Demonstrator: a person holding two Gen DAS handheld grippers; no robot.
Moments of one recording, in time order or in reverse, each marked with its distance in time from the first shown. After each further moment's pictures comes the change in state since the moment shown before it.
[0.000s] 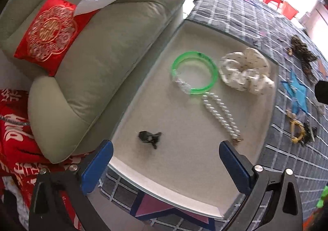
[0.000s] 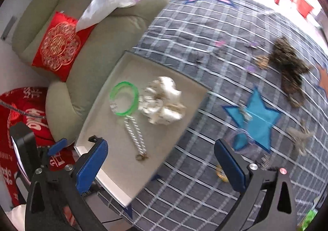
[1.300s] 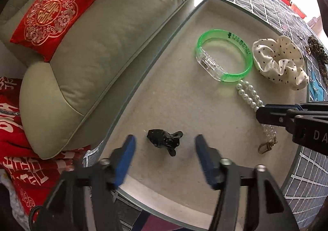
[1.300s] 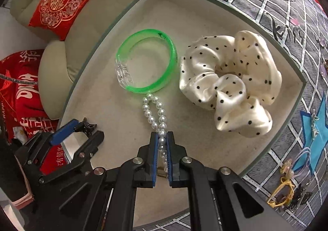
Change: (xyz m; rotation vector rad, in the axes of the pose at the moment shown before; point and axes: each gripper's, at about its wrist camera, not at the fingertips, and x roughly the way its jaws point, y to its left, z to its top) left arm 0.063 0.032 -0.010 -0.070 0.032 0.013; right arm 0.135 0.069 0.008 -0.184 0.240 0.033
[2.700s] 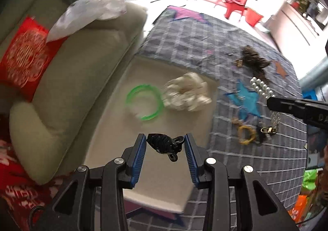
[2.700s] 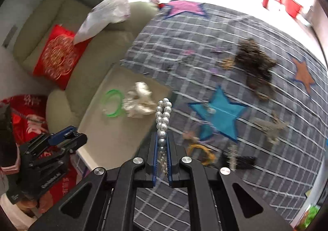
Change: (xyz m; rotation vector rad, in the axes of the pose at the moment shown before) left arm -0.116 -0.048 0.009 0.137 -0.126 -0.217; right arm -0.169 -0.067 -0.077 0.135 -0.299 -0.032
